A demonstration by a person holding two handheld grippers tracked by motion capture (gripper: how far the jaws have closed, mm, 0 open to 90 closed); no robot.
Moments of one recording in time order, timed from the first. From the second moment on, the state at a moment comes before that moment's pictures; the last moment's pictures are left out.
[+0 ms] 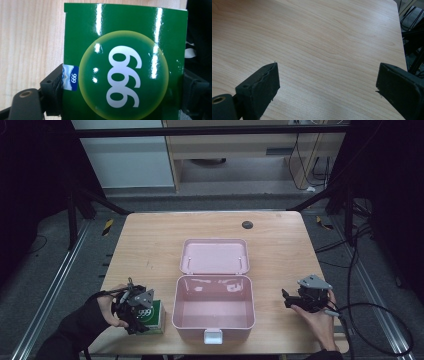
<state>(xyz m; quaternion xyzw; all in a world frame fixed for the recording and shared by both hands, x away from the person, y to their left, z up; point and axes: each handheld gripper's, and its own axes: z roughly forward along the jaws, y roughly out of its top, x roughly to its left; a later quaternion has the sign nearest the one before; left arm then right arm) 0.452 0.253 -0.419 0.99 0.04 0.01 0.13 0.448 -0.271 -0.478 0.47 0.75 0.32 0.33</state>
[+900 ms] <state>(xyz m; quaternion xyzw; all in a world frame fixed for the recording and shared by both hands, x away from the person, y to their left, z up) 0.455 0.257 -0.343 0.98 0.07 0.05 0.16 0.447 -0.271 -0.480 0.47 0.75 0.32 0.33</state>
